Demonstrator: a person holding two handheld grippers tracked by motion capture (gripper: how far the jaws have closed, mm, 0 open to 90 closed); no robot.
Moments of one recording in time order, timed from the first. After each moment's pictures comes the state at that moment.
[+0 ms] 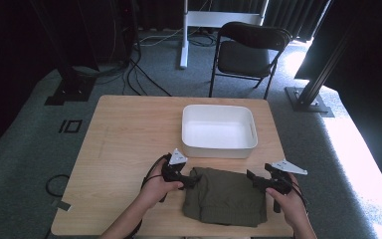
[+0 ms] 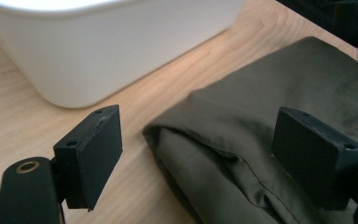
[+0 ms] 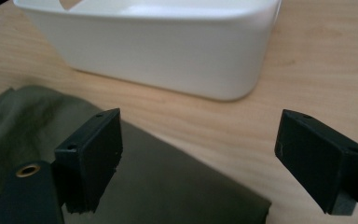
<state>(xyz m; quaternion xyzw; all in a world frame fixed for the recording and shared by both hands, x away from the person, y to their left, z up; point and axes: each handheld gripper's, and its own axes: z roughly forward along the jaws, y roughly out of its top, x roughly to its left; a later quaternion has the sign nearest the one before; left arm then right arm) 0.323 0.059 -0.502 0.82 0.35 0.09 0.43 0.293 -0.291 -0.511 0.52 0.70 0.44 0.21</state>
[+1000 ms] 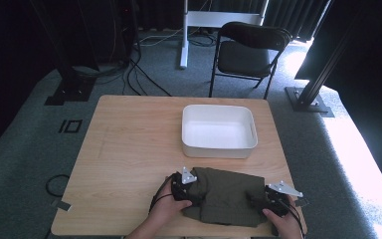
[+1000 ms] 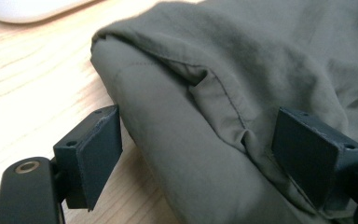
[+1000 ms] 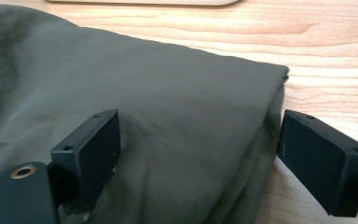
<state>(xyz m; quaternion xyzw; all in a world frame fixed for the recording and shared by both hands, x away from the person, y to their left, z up) 0.287 0.034 -0.543 0.85 0.38 0.10 0.36 0.247 -0.286 -0.556 0.56 0.70 0.39 0.20</state>
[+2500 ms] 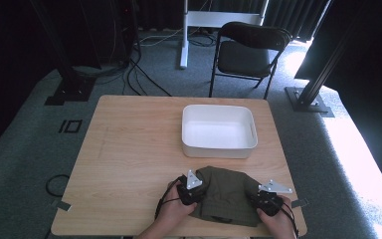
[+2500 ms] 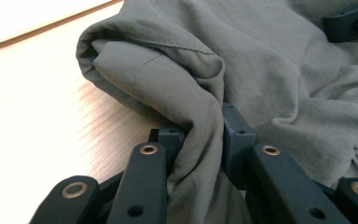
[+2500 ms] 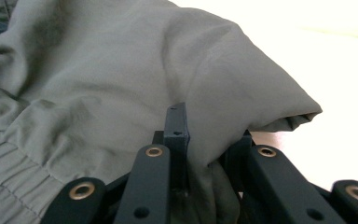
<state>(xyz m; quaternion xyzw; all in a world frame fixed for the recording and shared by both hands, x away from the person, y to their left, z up) 0.284 0.021 -0.554 0.84 0.35 0.11 0.41 0.250 -0.267 -0.551 0.50 0.77 0.35 0.18</state>
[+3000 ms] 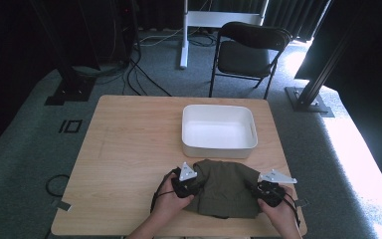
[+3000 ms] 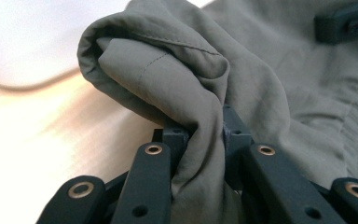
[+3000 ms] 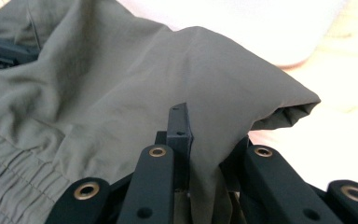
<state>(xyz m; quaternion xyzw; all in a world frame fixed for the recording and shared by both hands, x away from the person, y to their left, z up) 0.292 0.037 -0.514 0.82 0.36 0.10 0.44 0.260 -0.262 -0.504 0.48 0.76 0.40 0.18</state>
